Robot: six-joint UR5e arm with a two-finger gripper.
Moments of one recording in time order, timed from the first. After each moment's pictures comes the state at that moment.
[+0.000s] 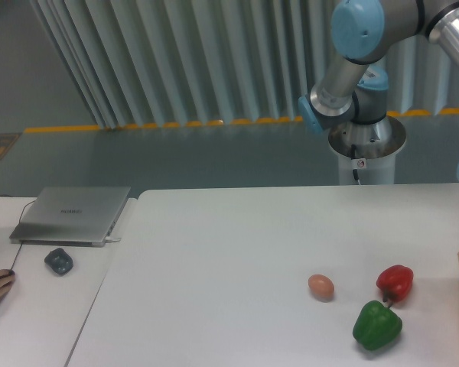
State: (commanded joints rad) arm 2.65 -2.16 -1.39 -0.97 1.70 1.70
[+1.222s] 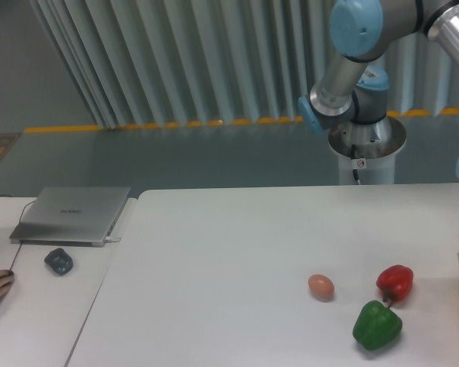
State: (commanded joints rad) arm 2.65 -2.15 -1.39 -0.98 1.71 1.71
